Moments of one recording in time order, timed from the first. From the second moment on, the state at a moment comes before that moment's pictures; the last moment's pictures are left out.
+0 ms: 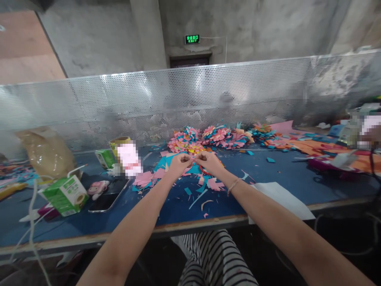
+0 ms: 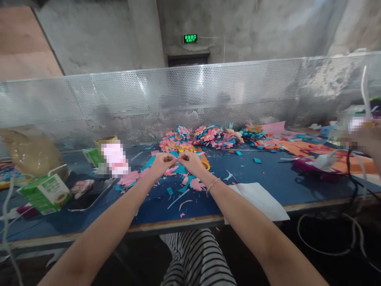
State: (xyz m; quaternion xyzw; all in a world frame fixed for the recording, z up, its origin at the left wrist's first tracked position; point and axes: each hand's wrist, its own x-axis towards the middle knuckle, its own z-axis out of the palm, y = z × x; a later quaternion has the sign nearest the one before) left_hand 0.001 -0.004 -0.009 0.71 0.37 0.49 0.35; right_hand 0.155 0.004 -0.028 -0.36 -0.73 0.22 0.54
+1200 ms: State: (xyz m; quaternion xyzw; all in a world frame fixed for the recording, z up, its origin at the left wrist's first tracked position) left_hand -0.002 -0.002 -0.005 0.60 0.40 0.54 0.44; right_hand 0.158 -0.006 -0.018 -0.34 -0.75 0.10 0.55
